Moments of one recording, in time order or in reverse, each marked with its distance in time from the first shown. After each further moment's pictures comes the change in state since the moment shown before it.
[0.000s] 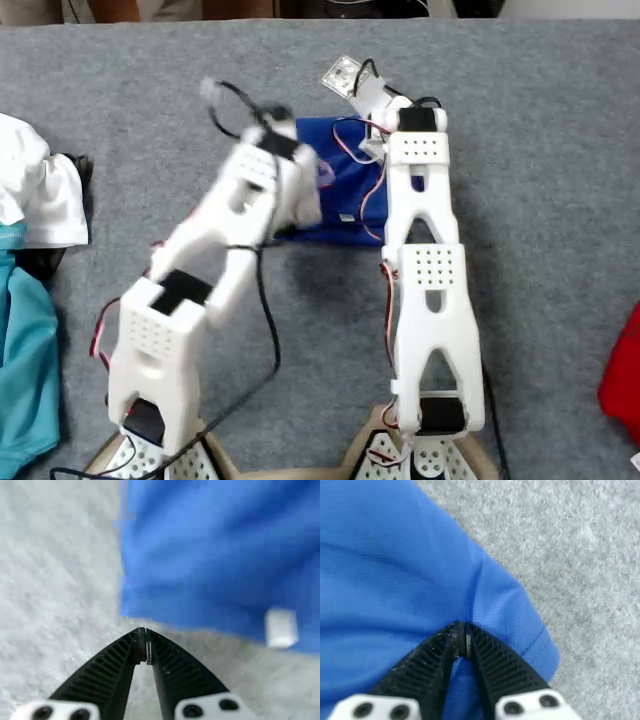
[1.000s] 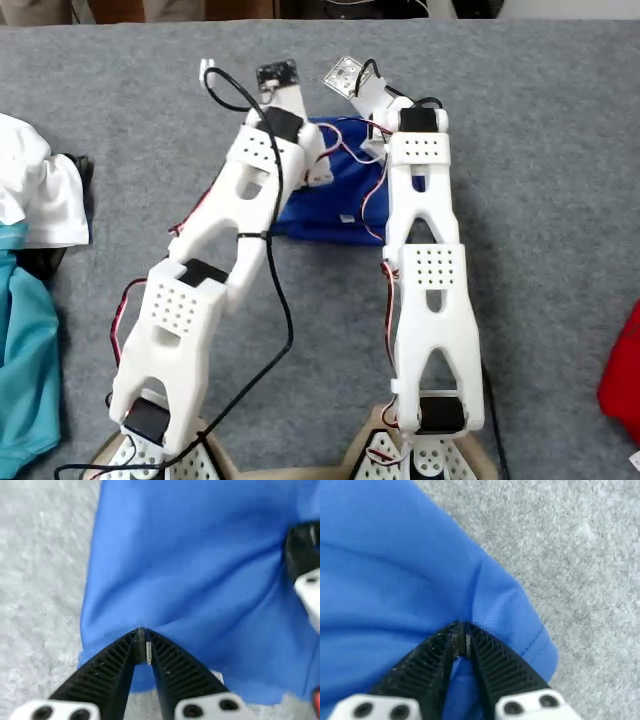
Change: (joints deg) left arm 2.6 13.5 -19.0 -2.6 0.1; right arm 0.4 0.0 0.0 0.0 -0.1
